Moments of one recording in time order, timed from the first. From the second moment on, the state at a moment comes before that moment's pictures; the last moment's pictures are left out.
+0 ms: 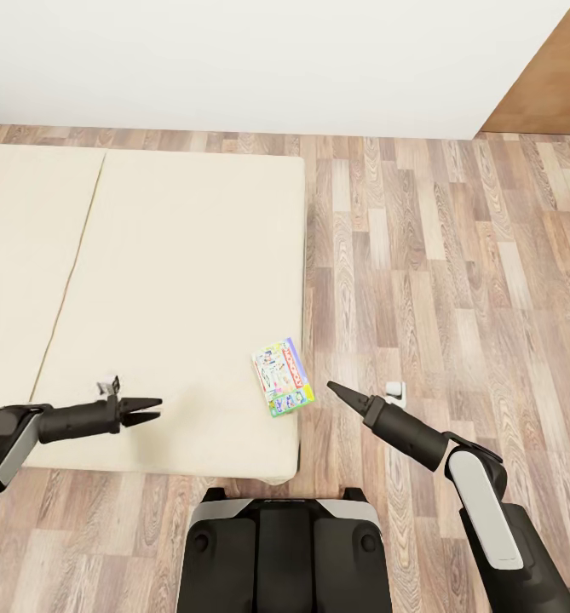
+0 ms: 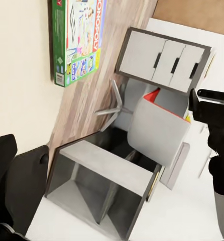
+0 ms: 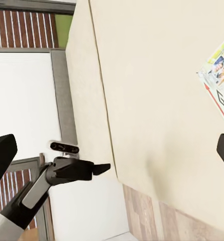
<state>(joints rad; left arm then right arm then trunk) -0.72 0.50 -0.02 -0.87 0.41 0.98 -1.33 -0.36 -0.05 -0.04 -1.59 -0.89 0.82 0.51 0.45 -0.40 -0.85</state>
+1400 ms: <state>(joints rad) -0.70 0.49 0.02 -0.87 0.41 0.97 -1.35 -0.36 -0.04 -0.07 -1.59 -0.90 0.81 0.51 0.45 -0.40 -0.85</state>
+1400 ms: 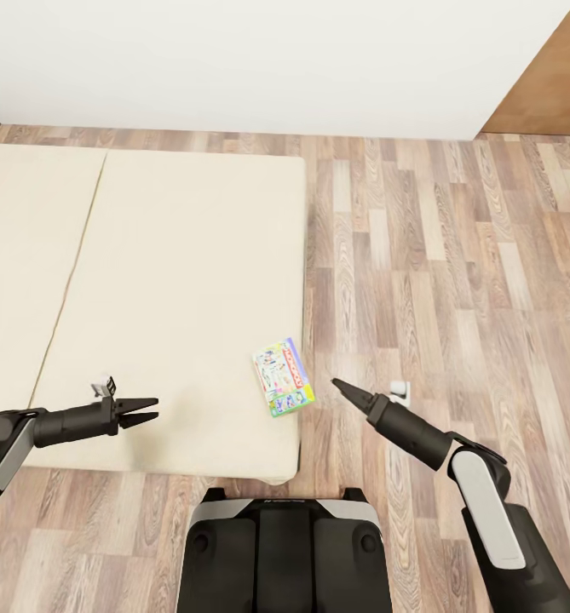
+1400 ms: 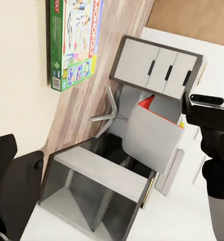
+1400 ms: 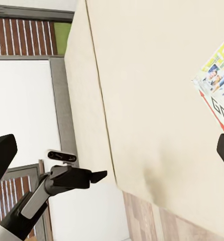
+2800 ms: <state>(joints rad) -0.70 0.48 0.02 -0.87 0.41 0.98 -1.35 -0.36 -0.04 -0.09 -1.58 -0.90 0.82 0.51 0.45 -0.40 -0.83</state>
